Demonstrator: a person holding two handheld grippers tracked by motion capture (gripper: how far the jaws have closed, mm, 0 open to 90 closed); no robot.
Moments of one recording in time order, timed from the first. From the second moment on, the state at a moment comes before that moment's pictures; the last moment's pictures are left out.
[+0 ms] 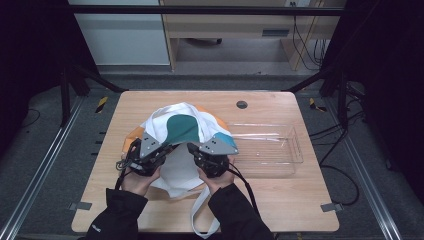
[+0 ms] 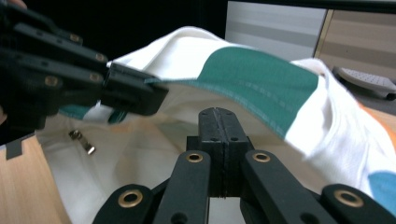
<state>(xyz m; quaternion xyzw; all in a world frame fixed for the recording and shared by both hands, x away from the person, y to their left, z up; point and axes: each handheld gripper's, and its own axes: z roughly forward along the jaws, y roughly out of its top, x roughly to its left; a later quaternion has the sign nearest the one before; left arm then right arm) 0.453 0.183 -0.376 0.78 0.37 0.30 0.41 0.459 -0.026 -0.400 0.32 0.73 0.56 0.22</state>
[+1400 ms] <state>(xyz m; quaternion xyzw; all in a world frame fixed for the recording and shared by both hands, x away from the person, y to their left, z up) 0.452 0.187 -0.371 0.75 0.38 0.29 0.45 0.451 -0.016 -0.497 0.35 0.80 0.45 0.17</state>
